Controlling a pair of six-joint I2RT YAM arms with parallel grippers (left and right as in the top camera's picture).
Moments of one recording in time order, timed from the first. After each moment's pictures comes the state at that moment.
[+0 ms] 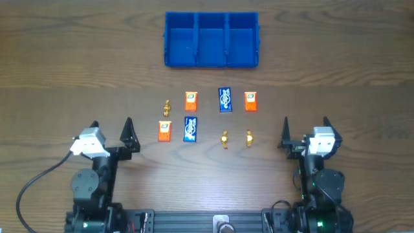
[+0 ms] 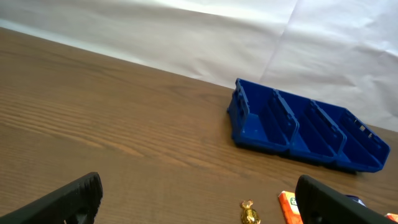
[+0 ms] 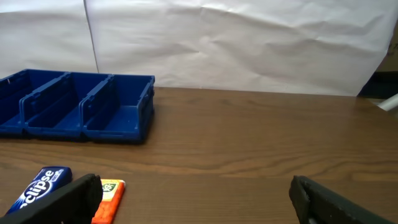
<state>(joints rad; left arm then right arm) -0.06 0.01 0.02 -0.11 -0.01 -0.29 0.06 0.01 0.01 -0.07 0.08 -0.05</state>
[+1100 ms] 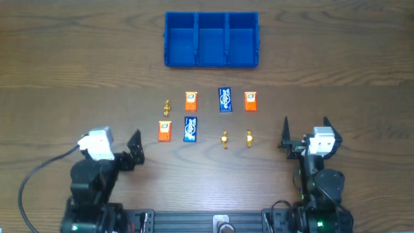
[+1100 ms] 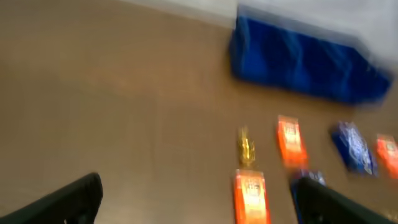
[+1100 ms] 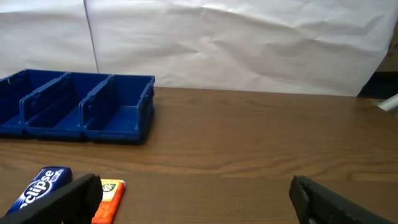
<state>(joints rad) -0.11 0.15 0.23 -0.51 0.05 -0.26 0.06 0.01 0.01 -0.07 0.08 -0.05</state>
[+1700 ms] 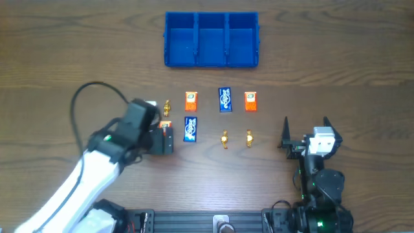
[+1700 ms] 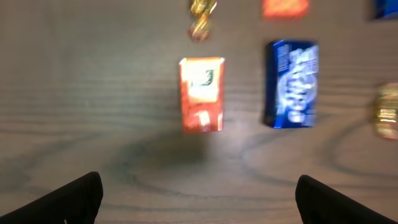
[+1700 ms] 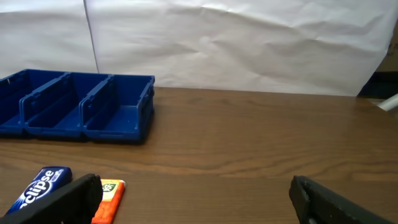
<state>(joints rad) -0.47 1.16 0.75 -0.80 -0.02 -0.42 0.06 0.01 0.01 -0.07 0.08 -0.05</state>
